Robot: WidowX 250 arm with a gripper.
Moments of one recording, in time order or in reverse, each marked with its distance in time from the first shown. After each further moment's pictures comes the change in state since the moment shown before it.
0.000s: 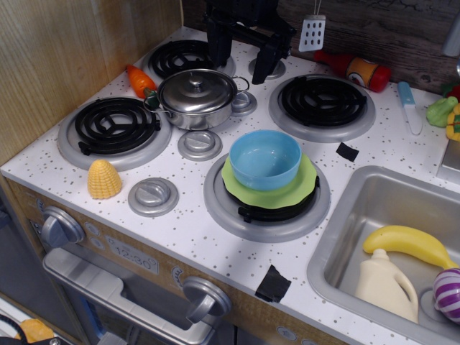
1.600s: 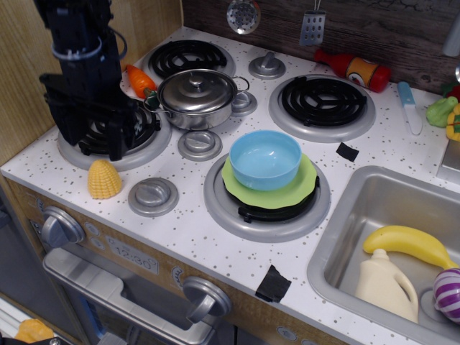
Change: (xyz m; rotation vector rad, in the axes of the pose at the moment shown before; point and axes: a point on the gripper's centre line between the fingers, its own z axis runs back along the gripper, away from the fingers) arm -0.150 0.075 -0.040 -0.063 0.024 0.113
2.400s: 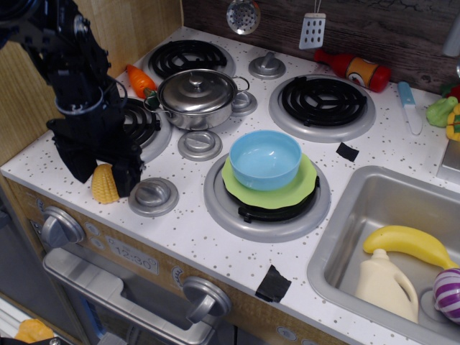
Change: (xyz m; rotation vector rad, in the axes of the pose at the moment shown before) arm -0.015 -0.010 -0.034 -0.030 -0.064 0.019
